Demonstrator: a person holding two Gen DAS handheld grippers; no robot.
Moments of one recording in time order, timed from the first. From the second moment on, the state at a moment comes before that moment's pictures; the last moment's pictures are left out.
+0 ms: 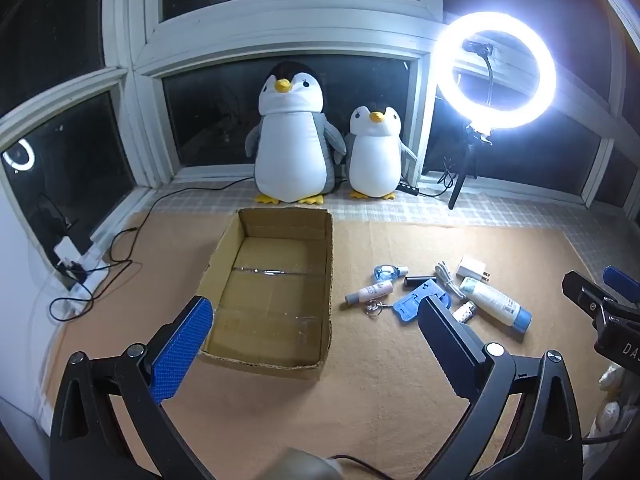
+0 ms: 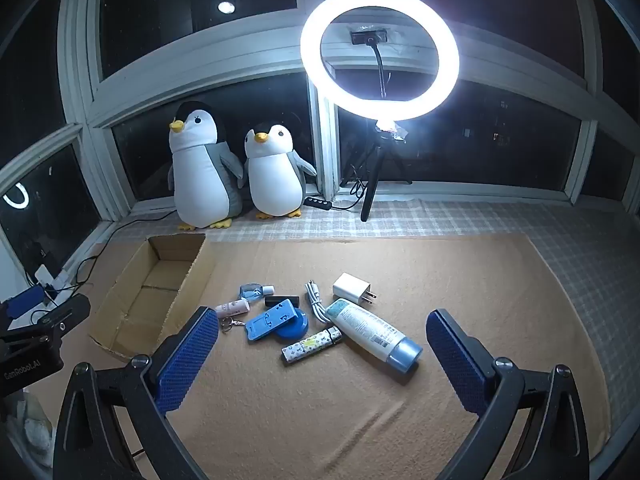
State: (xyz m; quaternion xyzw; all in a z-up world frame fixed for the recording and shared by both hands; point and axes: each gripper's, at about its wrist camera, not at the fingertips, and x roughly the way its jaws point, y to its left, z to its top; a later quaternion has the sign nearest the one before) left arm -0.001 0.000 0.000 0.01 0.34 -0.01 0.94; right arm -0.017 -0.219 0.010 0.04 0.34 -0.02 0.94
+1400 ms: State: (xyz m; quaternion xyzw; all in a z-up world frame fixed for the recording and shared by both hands) left arm 0.001 0.003 -0.002 0.01 0.34 0.00 0.94; right arm -0.014 -0.216 0.006 0.03 0.34 -0.02 0.94
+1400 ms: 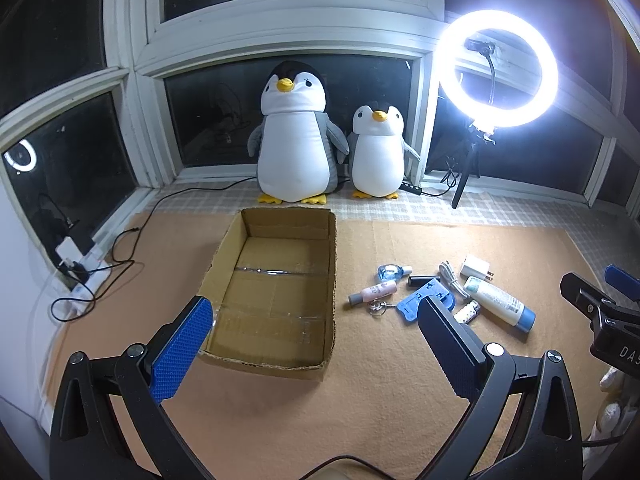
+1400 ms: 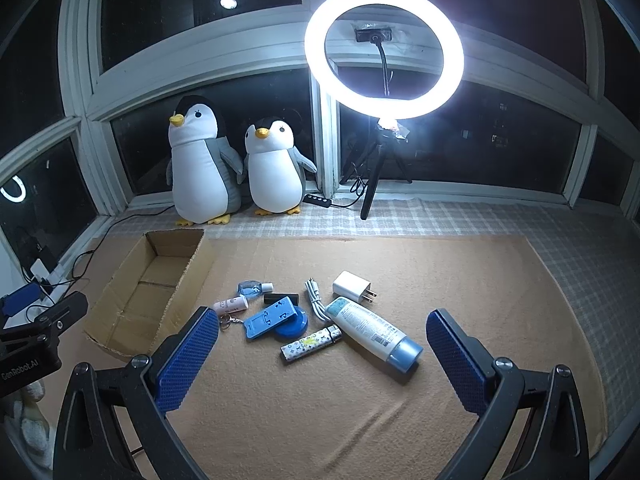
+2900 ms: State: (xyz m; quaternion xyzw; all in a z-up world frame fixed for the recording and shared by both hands) left arm 0.000 0.009 -0.003 0.01 0.34 0.00 0.94; right arm -0.014 -0.214 0.004 0.03 0.34 -0.02 0.94
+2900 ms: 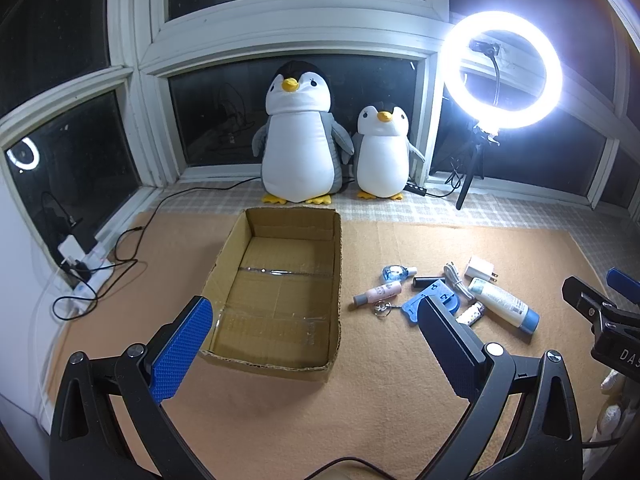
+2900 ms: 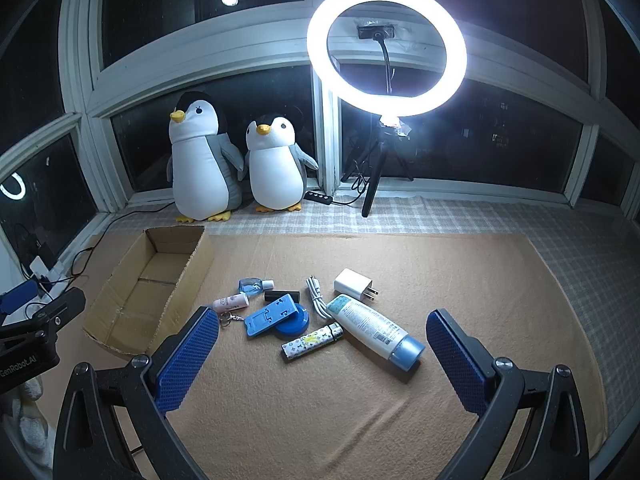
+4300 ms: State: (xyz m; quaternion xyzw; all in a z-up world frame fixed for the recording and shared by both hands) left arm 0.072 0.140 -0.116 0.00 0.44 0.17 0.88; right arm 0.010 -0.286 -0.061 0.04 0.39 -0.05 0.92
